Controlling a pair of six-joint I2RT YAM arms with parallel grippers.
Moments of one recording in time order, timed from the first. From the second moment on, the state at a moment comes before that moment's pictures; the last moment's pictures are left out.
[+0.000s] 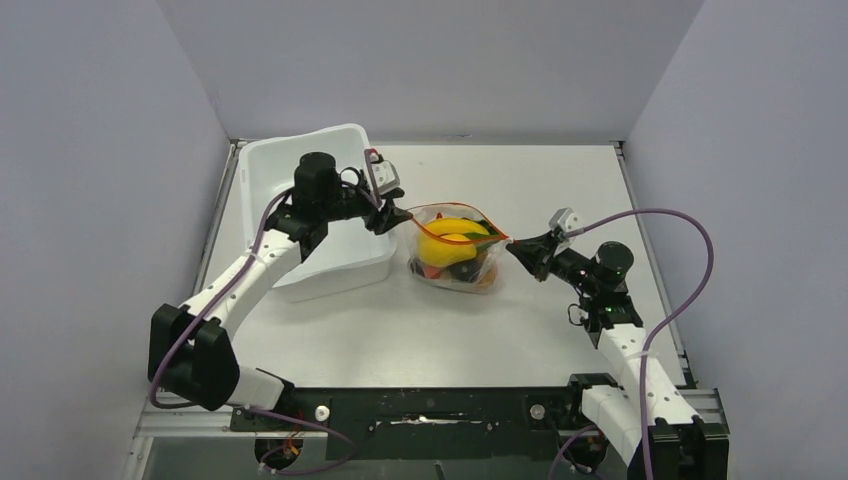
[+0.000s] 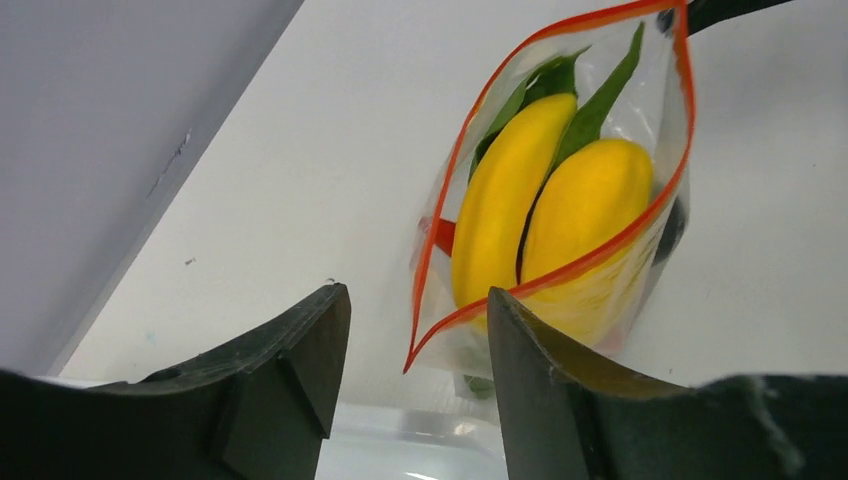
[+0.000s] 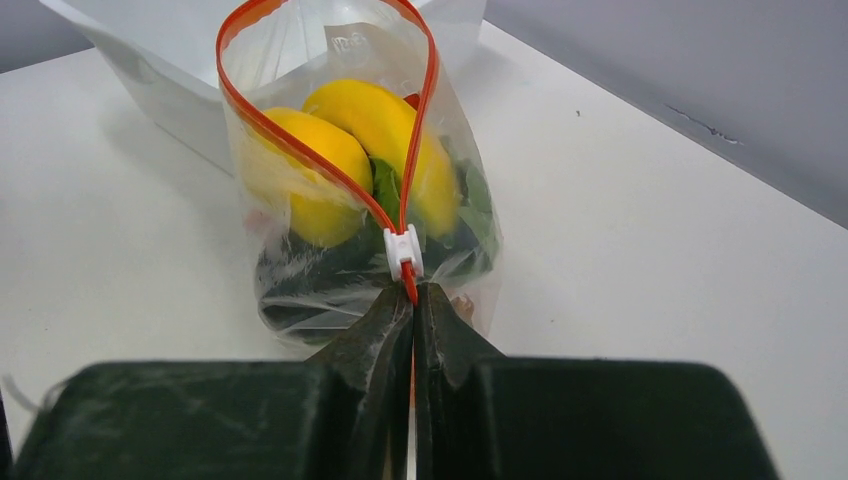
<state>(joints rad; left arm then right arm) -0.40 1.43 1.14 -0.05 0.74 0.35 0.03 0.86 0.41 0.40 -0.85 -0.06</state>
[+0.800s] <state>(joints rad) -0.74 1.48 1.22 -0.01 0.77 0.53 0.10 0.83 0.55 0.11 -0.92 -0.22</state>
